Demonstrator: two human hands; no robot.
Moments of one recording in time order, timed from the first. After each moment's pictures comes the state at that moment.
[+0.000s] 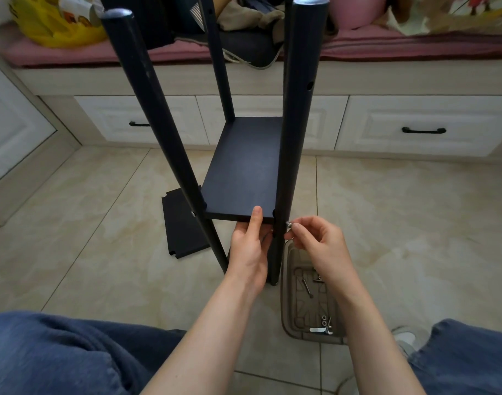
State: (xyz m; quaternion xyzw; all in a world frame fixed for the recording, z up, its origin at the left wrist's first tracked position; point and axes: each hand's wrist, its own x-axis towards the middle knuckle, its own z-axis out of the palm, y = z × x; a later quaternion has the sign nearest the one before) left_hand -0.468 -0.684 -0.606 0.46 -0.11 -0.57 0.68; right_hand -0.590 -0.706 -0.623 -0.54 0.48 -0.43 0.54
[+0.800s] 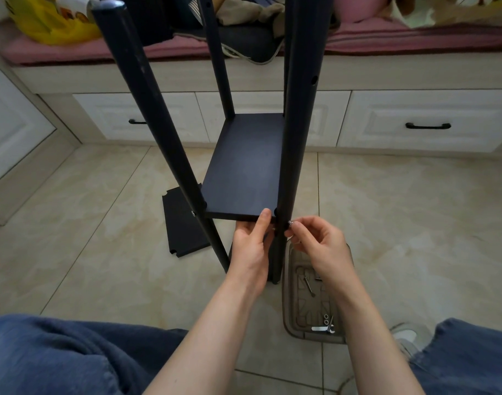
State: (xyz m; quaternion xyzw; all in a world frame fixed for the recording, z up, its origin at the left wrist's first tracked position) left_hand -0.467 -0.683 -0.611 0.45 -0.17 -0.57 0.67; right_hand -0.588 -0.704 -0.627 -0.51 0.47 -0.45 0.56
